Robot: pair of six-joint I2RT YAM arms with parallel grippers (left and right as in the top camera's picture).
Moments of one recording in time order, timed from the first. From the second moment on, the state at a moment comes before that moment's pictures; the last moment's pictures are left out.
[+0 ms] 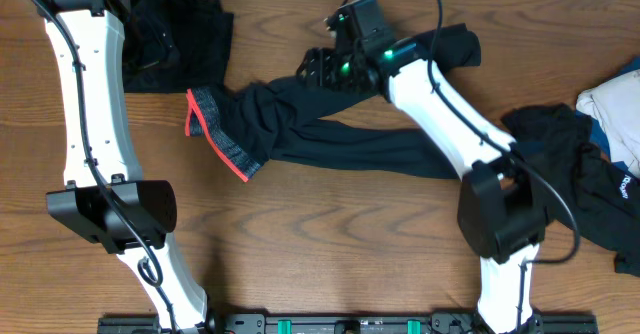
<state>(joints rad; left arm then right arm) 0.12 2.07 2.38 -1.68 -0.22 -0.38 0.51 2.09 1.79 -0.63 -0.37 0.54</state>
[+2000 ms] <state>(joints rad) 0.12 2.07 2.38 -1.69 -0.22 -0.38 0.68 1.87 2.03 -0.64 -0.16 0.36</state>
